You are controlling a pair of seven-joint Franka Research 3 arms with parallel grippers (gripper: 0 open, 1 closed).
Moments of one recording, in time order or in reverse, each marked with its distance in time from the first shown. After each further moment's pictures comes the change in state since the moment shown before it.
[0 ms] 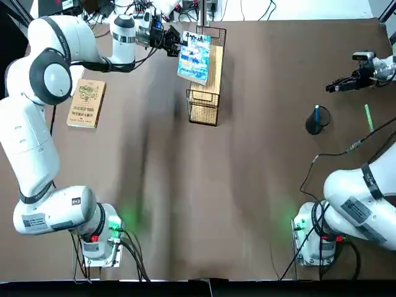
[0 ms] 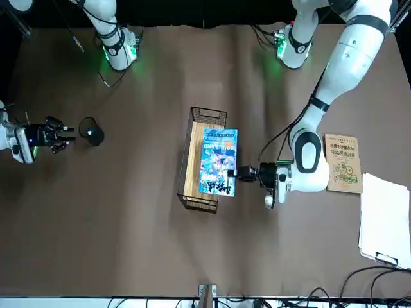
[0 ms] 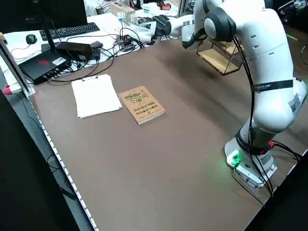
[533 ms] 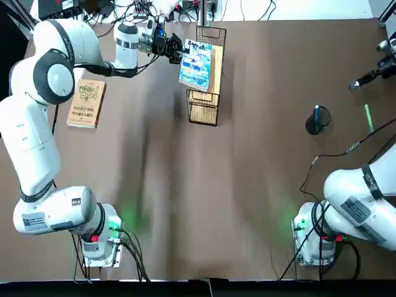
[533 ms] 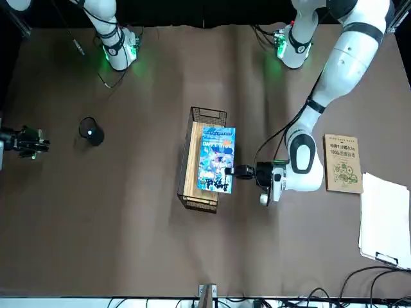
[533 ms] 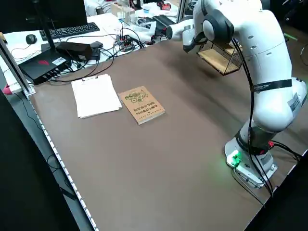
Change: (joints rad) left arm -0.013 0.032 0.005 -0.013 0.000 0.000 0.005; right arm -0.012 -0.003 -0.032 0.200 -0.305 0.261 0.349
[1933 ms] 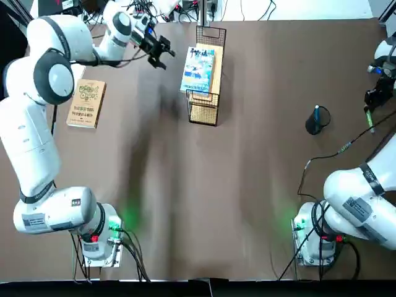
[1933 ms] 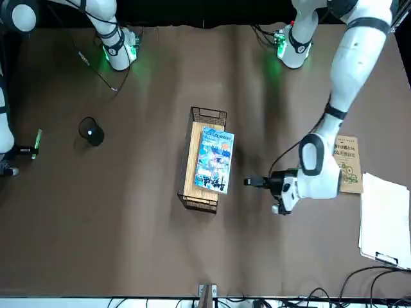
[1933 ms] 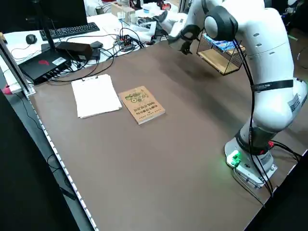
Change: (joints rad) left arm -0.005 -0.050 0.099 0.041 0.537 0.063 -0.365; right arm 0.029 0.158 0.001 0.020 -0.653 0.473 0.806
